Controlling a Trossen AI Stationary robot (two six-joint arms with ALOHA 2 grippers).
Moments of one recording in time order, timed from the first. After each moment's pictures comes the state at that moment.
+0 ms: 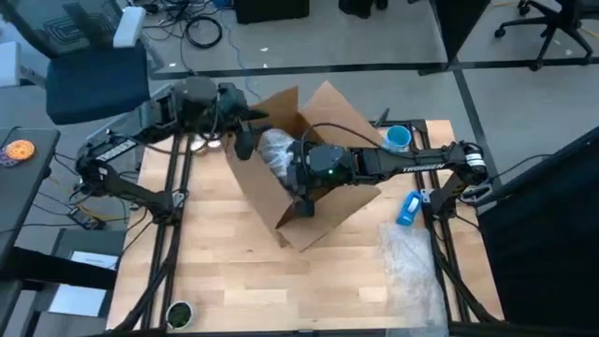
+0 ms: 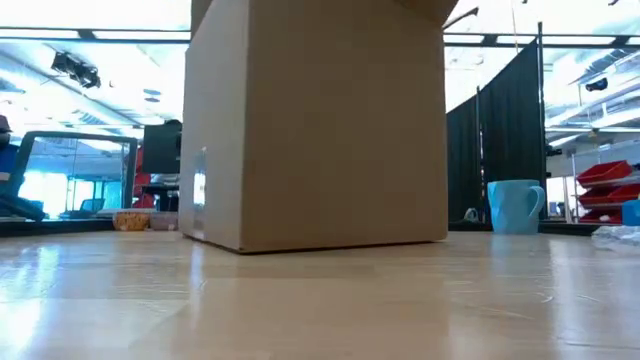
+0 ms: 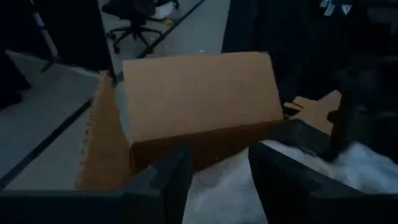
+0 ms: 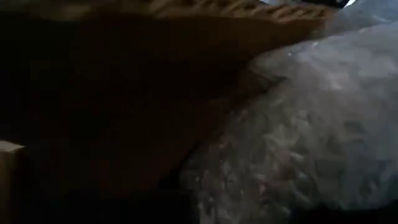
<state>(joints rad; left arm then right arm) 0.31 1.34 1.81 -0.86 0.03 -0.10 0.09 1.70 1.67 -0.34 0.18 -0.32</state>
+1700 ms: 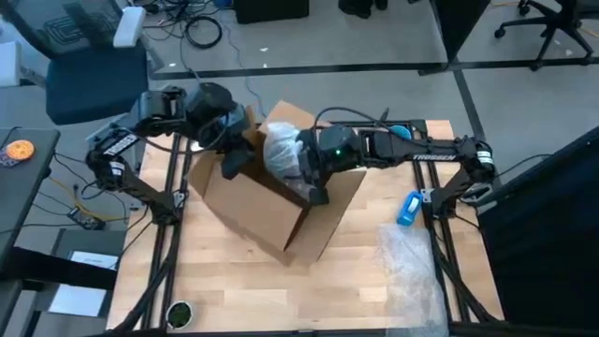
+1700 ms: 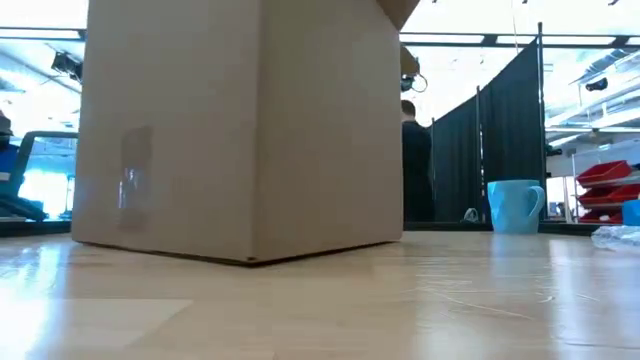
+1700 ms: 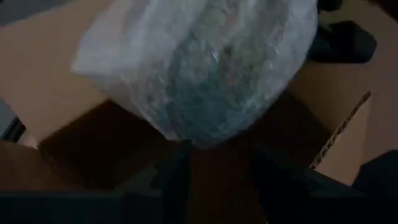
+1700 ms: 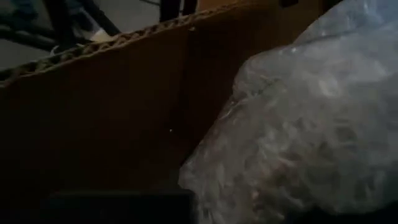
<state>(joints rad) 0.23 1.46 2.04 -1.36 0.15 -0.21 0.00 1.64 1.67 -0.53 -0.04 -0.29</state>
